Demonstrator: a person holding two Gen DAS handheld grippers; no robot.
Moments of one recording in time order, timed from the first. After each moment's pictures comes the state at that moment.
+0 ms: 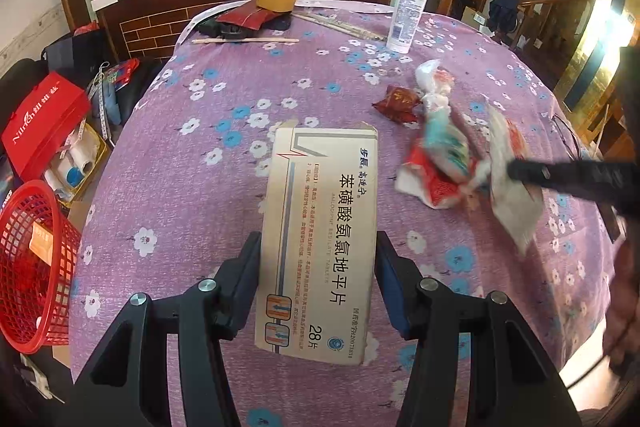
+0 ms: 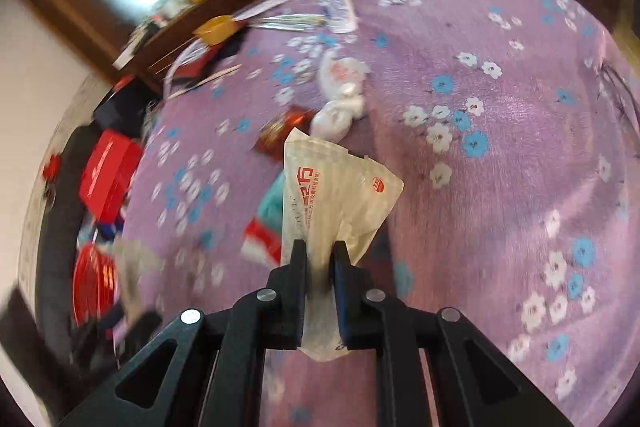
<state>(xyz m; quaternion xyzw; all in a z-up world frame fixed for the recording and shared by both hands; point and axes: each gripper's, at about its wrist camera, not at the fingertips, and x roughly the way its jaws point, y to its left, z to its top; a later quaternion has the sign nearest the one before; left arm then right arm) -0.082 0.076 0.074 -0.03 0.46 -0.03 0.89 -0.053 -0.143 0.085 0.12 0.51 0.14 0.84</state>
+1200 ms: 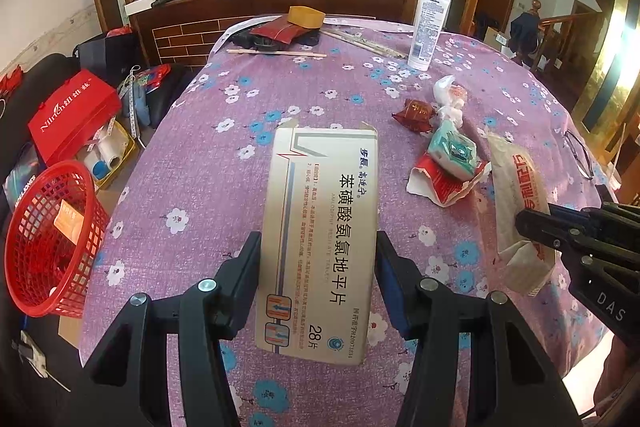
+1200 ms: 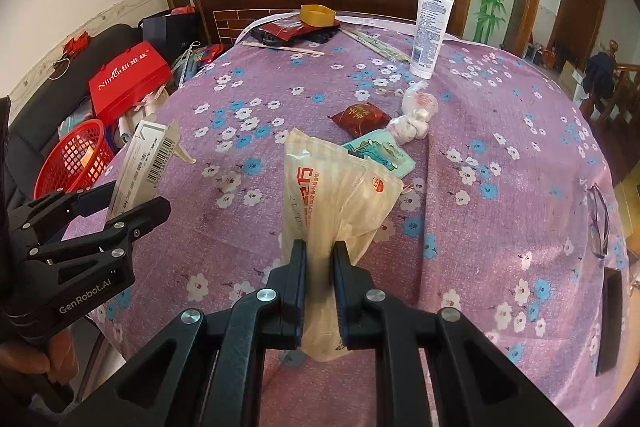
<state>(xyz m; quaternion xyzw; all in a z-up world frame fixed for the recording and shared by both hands) -0.113 0.080 0.081 -0.04 0.42 0.02 0.90 -0.112 -0.080 0.094 -0.09 0.45 0.18 0.87</state>
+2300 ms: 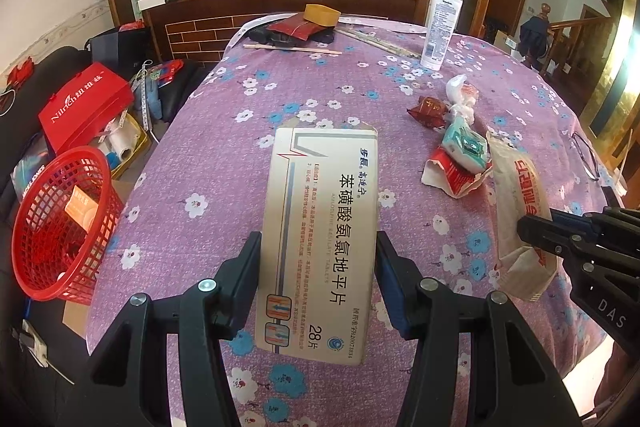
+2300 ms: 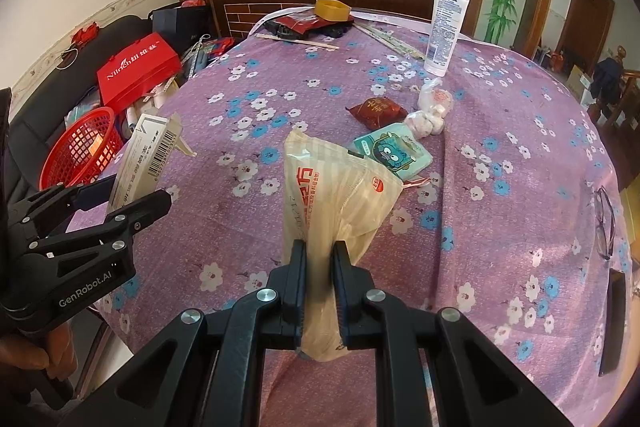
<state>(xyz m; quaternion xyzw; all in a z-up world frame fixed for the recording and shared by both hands) -0.128 0.093 0.079 -0.04 0.42 0.04 0.90 -0.123 -0.068 0.091 -0.09 0.45 0.20 0.87</state>
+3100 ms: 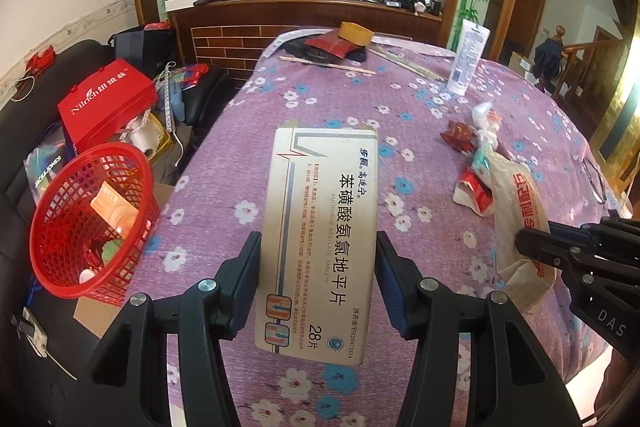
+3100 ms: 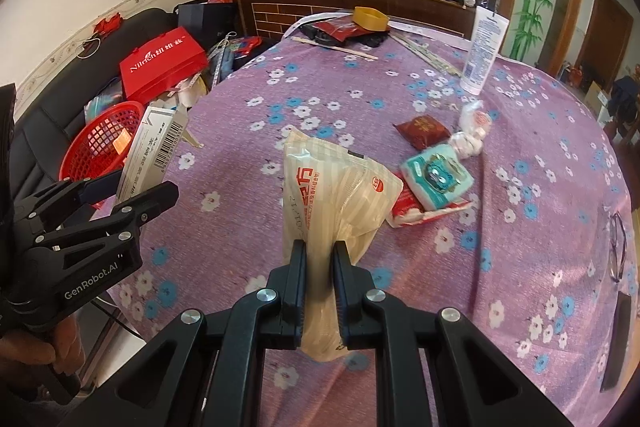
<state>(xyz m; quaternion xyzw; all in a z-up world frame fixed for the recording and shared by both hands) -0.145 0.137 0.092 -0.07 0.40 0.07 0.91 -0.126 -0.030 0.102 -0.11 0.44 0.24 0.86</state>
